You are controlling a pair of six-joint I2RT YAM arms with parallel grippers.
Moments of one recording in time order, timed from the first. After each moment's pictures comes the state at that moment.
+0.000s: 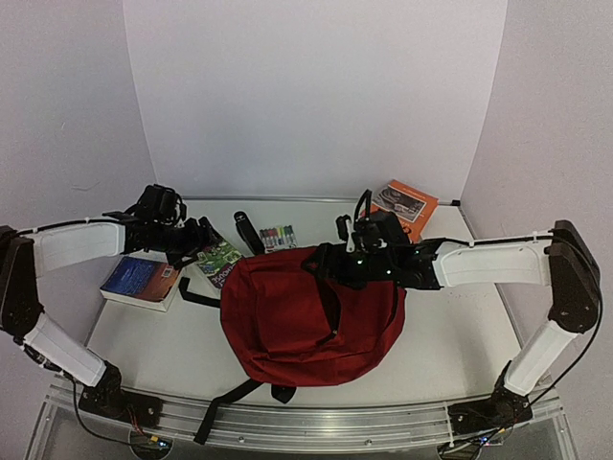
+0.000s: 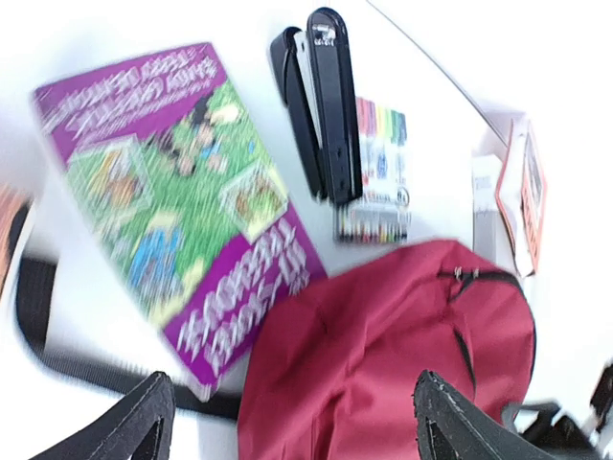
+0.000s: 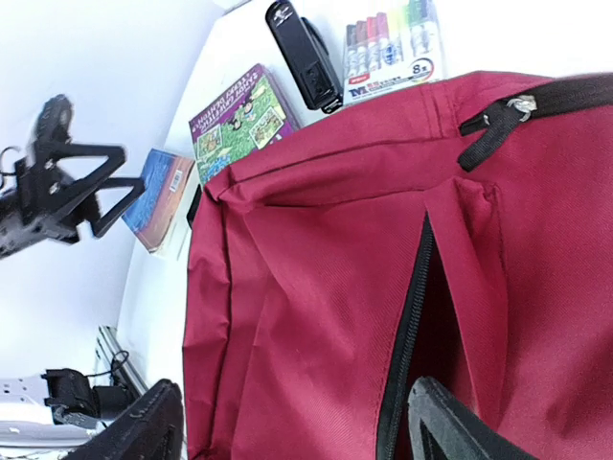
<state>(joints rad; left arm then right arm) -0.39 1.42 0.94 -0.28 0.19 -0.80 0.86 1.67 1.06 0.03 -0.12 0.81</state>
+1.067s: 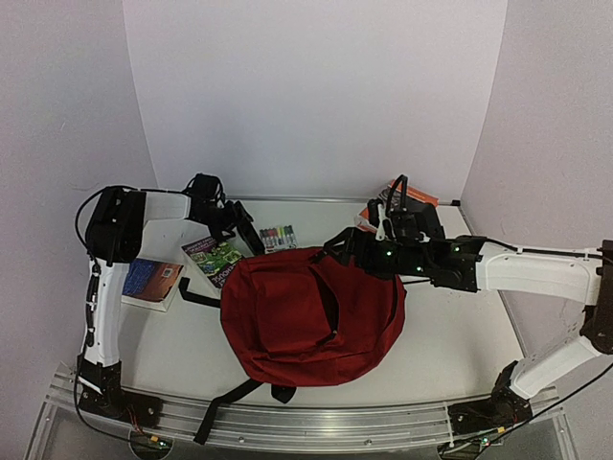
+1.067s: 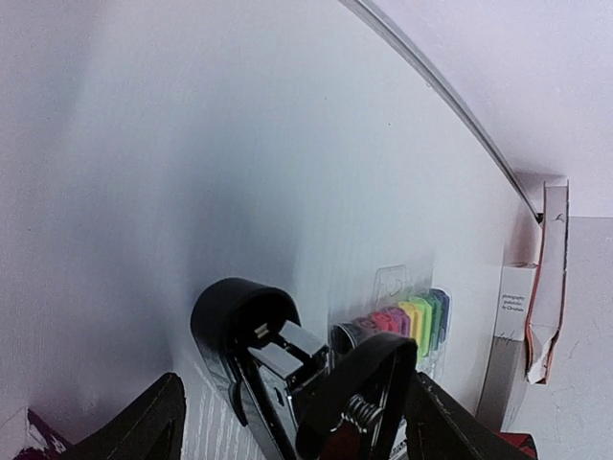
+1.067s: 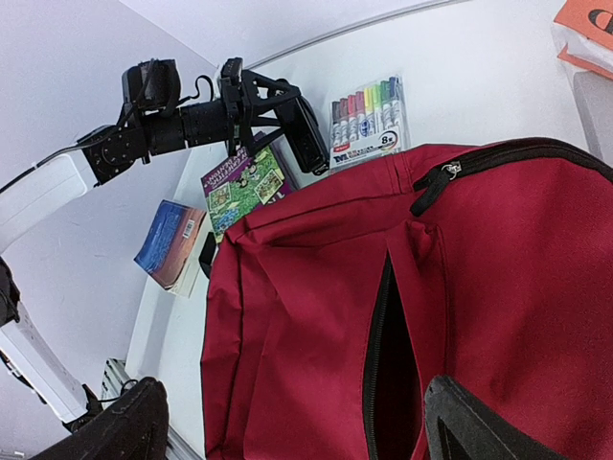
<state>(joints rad) -0.28 2.35 1.76 -0.21 0.38 -0.75 0.86 1.42 0.98 -0.05 0.02 0.81</state>
